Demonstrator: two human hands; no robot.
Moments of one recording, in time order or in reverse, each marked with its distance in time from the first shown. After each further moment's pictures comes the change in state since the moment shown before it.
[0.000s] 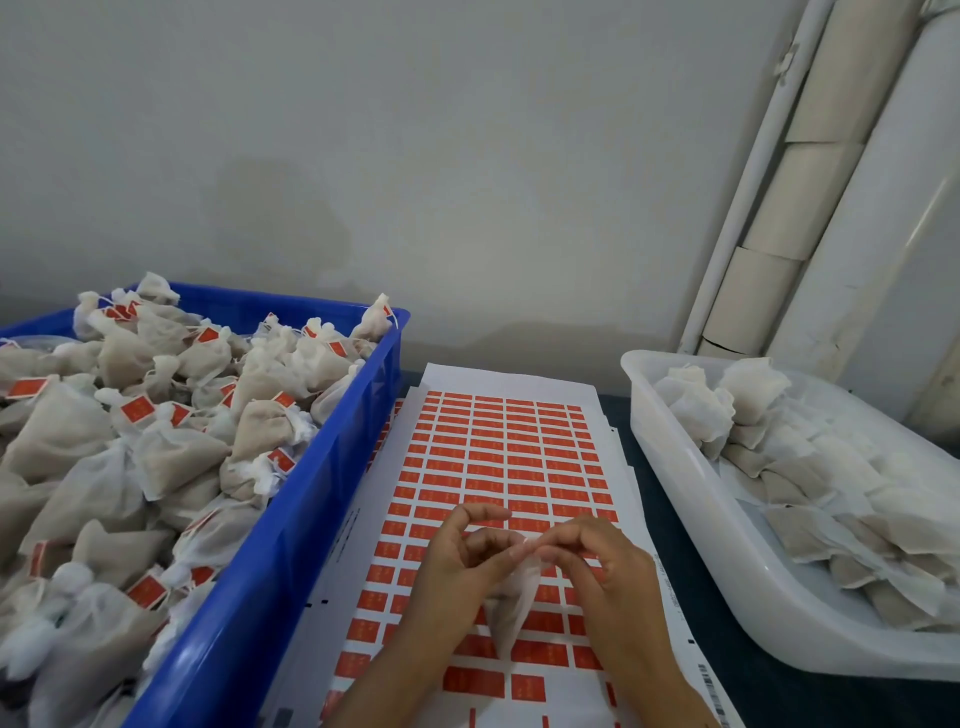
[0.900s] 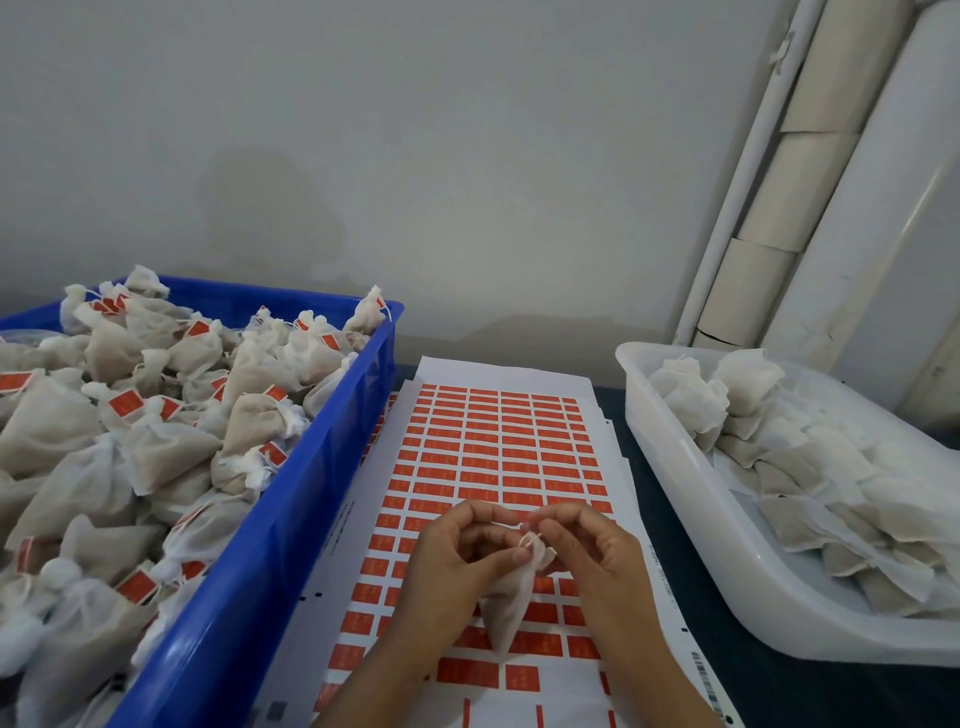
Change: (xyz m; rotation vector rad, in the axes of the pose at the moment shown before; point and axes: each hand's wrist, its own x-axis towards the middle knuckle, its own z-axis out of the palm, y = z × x) left_hand 0.001 -0.005 -0.001 0.178 0.017 0.117; right_hand 0.002 -0.005 0.002 0.416 -0.040 0.269
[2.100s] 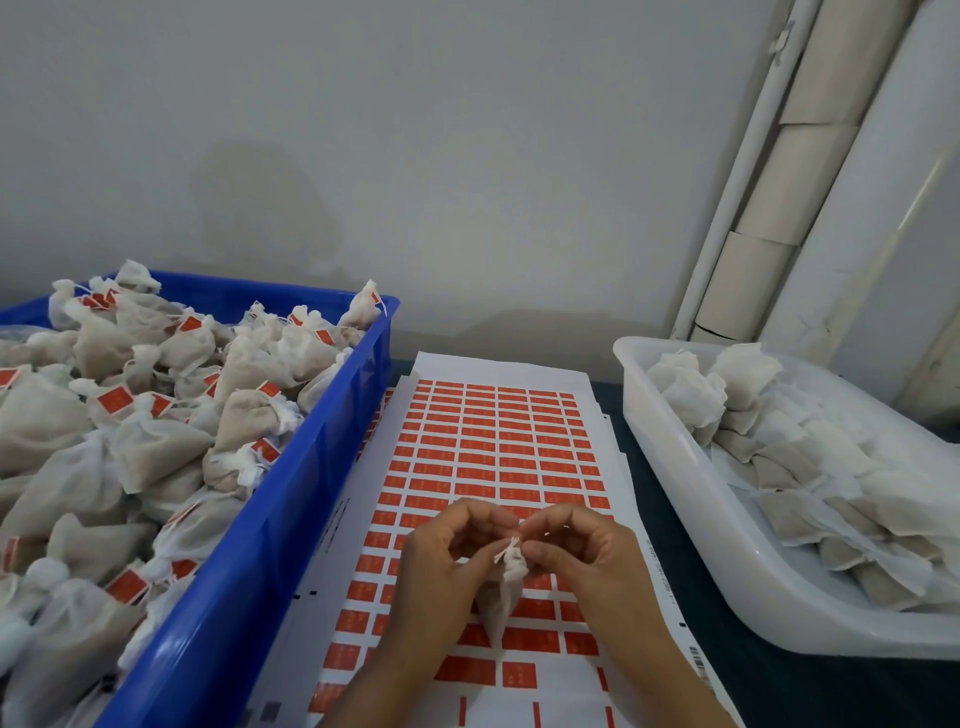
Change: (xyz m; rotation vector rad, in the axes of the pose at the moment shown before) left_hand -0.008 0.002 0.000 0.081 0.100 0.171; right_hand -0.001 -0.002 -0.003 0.012 -0.096 -0.023
